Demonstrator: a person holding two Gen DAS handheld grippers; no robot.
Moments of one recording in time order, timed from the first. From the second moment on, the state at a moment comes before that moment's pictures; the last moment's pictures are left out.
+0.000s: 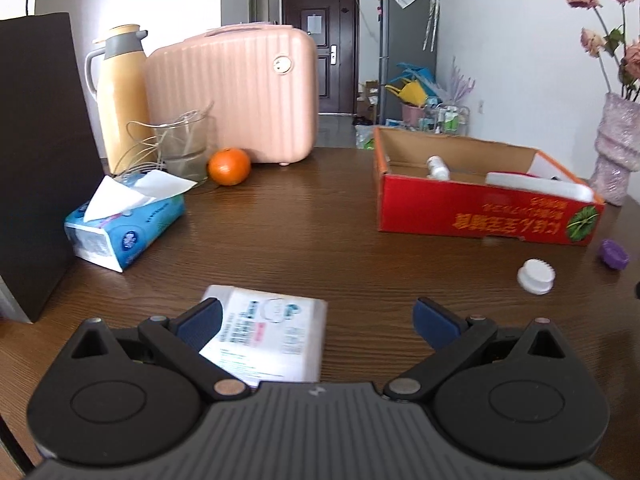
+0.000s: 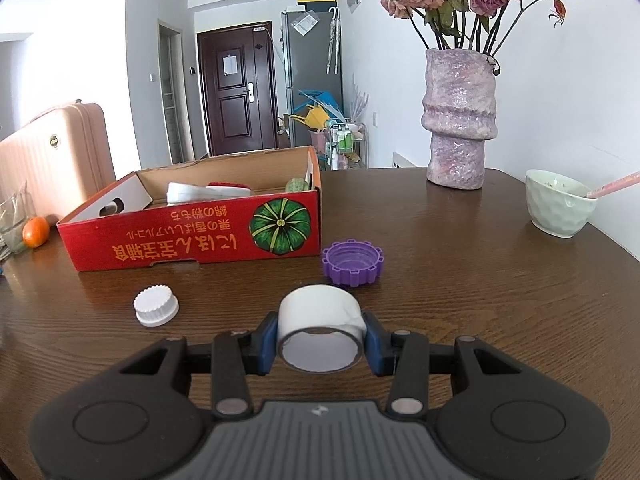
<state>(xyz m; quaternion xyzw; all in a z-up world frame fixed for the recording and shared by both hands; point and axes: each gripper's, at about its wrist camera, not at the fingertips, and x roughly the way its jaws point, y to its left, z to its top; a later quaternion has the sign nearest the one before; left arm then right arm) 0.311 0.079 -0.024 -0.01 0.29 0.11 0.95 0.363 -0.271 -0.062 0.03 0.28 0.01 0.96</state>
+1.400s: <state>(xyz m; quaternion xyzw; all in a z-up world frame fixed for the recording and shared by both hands) 0.338 0.120 -0.060 -0.03 0.35 0.12 0.93 0.358 -0.268 -0.060 0.03 0.27 0.02 0.96</state>
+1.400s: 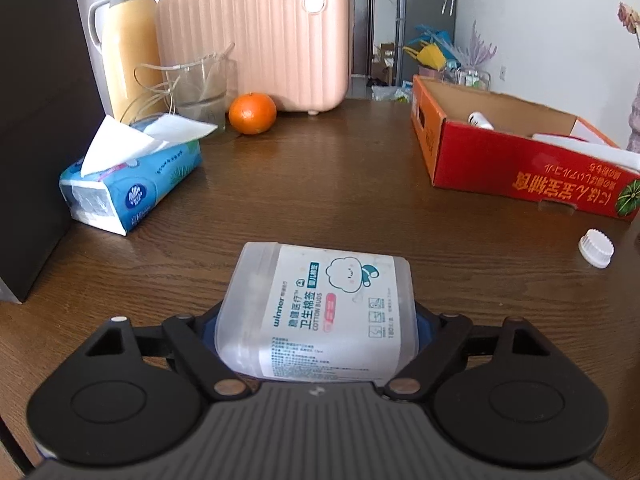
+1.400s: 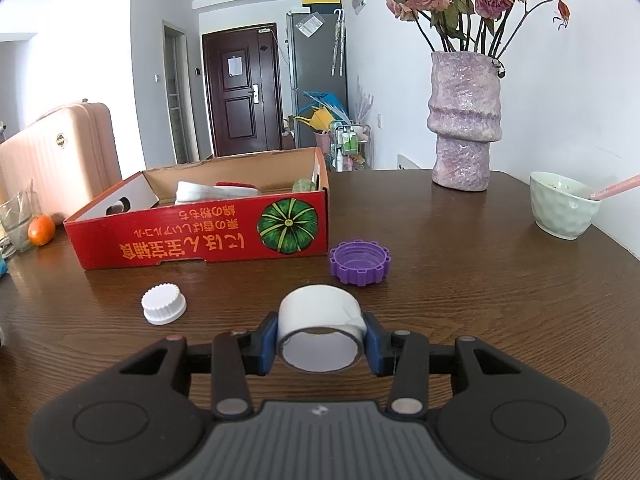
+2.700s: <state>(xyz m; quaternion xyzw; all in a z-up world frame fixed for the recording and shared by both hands) 0.306 0.033 -0.019 -0.01 0.26 0.07 0.96 0.337 -0.245 -0.041 0.05 0.23 0.08 0.97</state>
